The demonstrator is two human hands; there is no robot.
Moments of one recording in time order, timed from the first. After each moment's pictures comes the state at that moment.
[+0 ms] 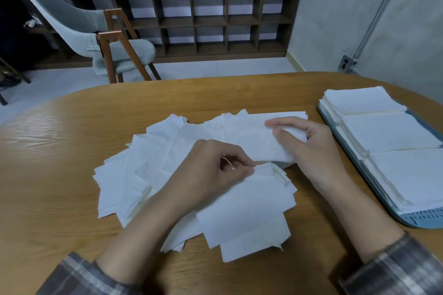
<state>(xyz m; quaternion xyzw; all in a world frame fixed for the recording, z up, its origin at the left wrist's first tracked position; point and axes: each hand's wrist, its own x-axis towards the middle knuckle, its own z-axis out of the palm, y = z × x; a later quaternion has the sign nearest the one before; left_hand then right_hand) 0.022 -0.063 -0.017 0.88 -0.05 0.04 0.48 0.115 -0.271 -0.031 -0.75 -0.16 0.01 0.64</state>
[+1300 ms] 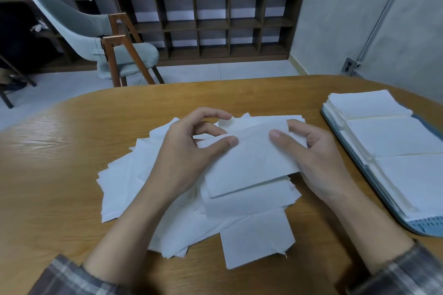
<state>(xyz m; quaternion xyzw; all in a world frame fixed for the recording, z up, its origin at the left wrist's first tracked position) 0.024 -0.043 0.005 0.81 0.02 0.17 0.56 0.097 -0.266 -0.014 -0.68 -0.19 0.09 0.70</state>
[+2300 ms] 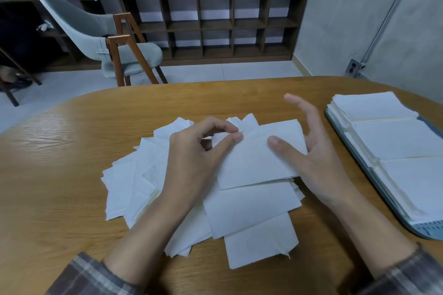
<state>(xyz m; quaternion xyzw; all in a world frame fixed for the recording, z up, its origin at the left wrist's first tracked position) 0.030 -0.056 -0.016 0.80 0.04 0.28 0.52 0.095 -0.261 -0.015 -0.70 -0.23 0.07 0.67</state>
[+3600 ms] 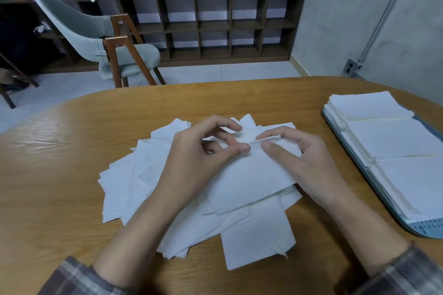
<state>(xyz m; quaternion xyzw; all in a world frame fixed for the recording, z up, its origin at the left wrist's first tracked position) 0.025 -0.055 -0.003 0.81 0.00 0.17 0.57 0.096 -0.260 -0.018 -0.72 -0.22 0.08 0.65</state>
